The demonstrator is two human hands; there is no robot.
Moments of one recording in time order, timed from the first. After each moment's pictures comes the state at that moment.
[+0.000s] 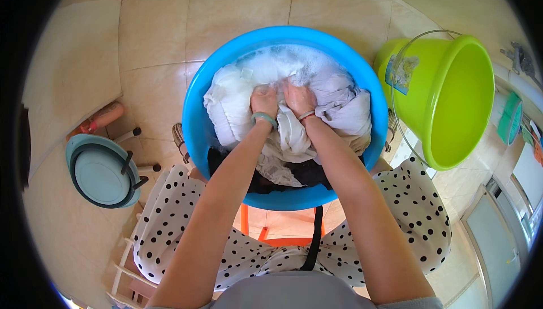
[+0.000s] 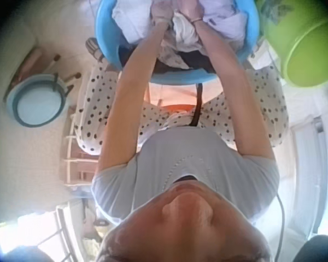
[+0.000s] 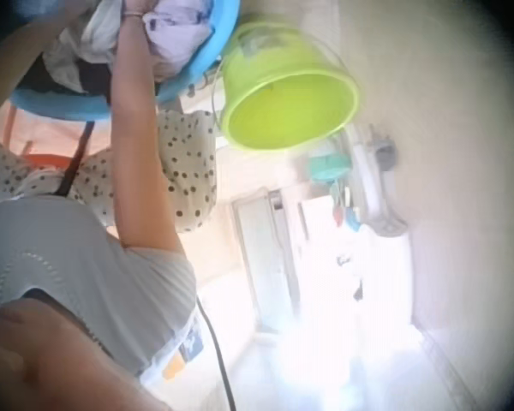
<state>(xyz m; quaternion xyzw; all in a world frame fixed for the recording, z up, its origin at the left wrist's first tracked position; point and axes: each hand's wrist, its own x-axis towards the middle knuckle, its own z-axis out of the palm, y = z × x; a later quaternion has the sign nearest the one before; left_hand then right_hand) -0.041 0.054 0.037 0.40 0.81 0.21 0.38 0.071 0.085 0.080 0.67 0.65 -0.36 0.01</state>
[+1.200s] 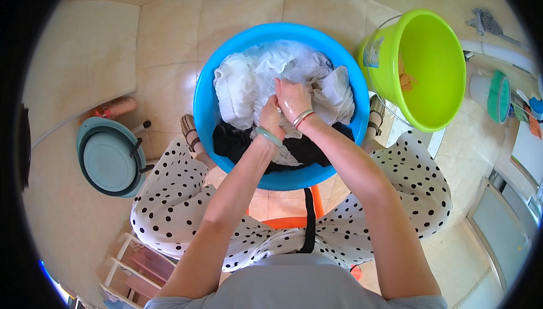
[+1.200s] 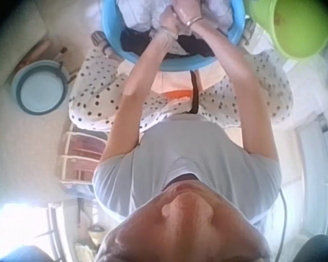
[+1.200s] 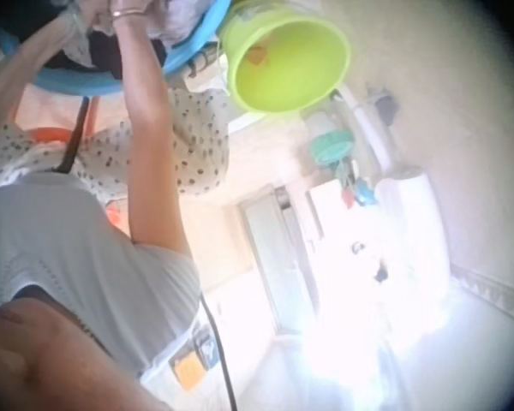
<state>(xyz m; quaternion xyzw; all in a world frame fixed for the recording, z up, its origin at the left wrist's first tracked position) 0.015 0.026 0.199 -0.13 0.59 0.40 0.69 0.085 0.060 0.204 0.64 0.69 -0.32 -0.11</state>
